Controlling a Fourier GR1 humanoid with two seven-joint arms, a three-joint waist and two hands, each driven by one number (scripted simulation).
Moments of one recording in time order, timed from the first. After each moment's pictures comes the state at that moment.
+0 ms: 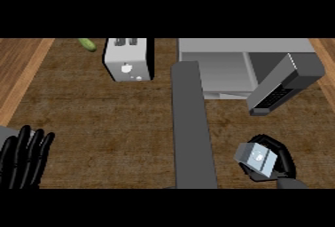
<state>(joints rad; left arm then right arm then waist) 0.42 0.03 -0.15 -2.31 0.01 -0.05 -0.02 -0.21 -0.20 -0.18 -0.58 0.07 0.24 -1.01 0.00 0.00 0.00</state>
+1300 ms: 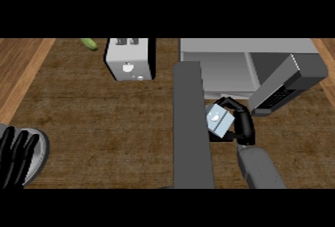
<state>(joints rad) 0.43 0.06 0.01 -2.26 0.13 -0.13 -0.05 -0.33 0.00 0.00 -0.96 0.12 -0.21 -0.64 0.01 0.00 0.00</state>
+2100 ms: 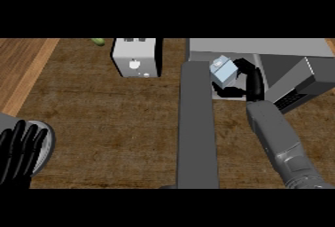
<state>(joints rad) 0.37 0.07 0.02 -2.20 0.15 -0.17 -0.06 -0.83 -0.16 -0.20 -0.36 0.18 -0.44 -0.61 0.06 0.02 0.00</state>
